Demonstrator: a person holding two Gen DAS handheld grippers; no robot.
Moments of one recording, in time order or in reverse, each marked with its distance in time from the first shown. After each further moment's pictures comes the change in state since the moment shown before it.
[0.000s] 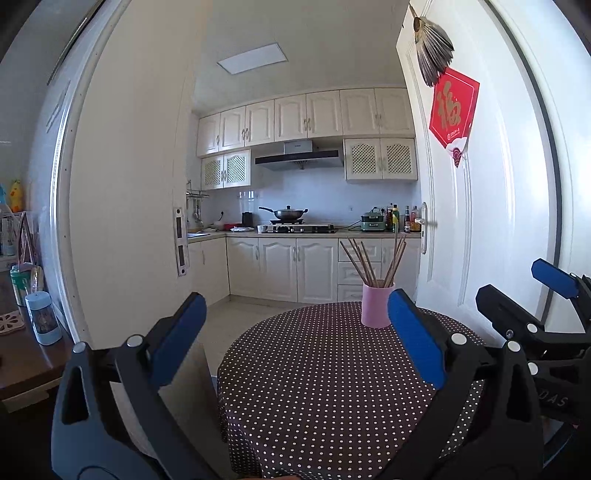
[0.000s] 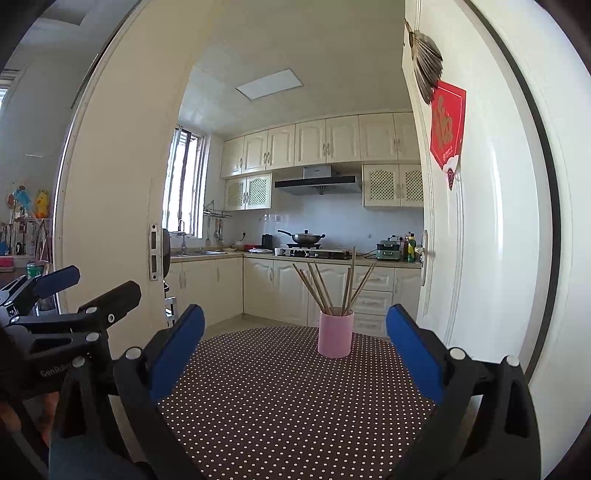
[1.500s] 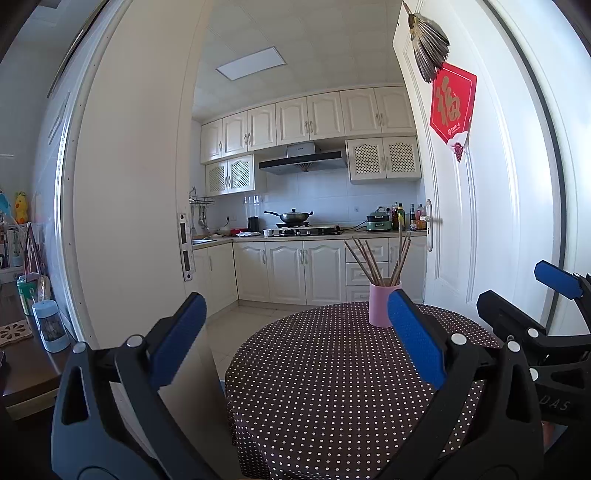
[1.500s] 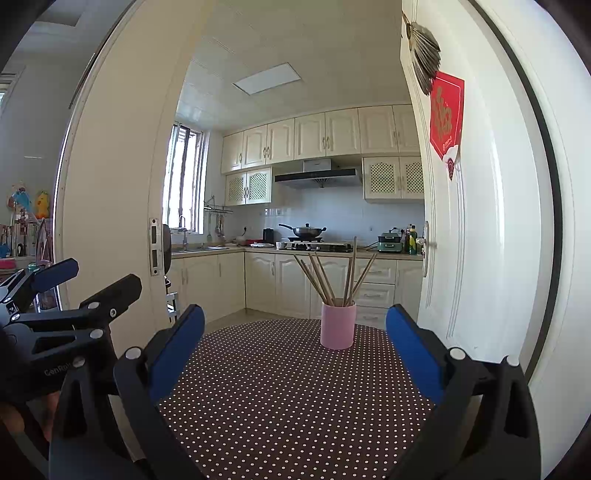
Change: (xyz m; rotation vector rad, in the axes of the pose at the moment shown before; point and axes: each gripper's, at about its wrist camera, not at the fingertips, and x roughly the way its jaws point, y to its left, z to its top) left arm 0.001 -0.005 -0.003 0.035 -0.014 0.027; right arm 0.002 0.001 -0.004 0.016 0.022 0.003
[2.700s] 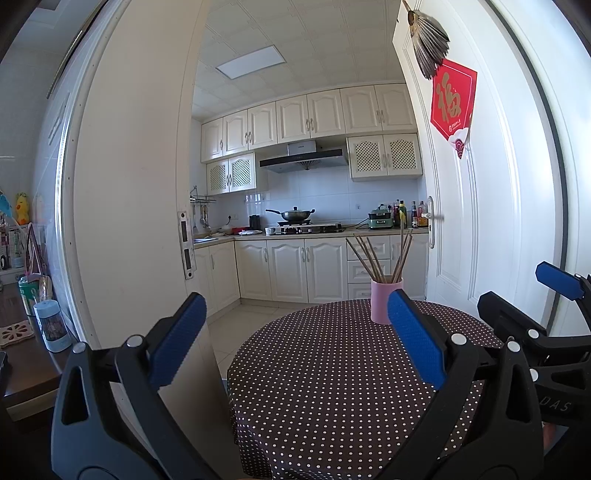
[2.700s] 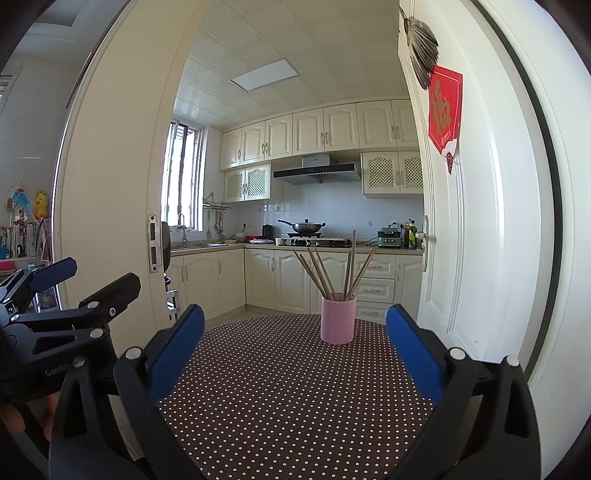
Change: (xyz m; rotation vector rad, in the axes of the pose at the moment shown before) left arm 0.001 0.001 -0.001 0.008 0.007 0.006; right arm 0.001 0.001 -0.002 0.011 0.017 -0.002
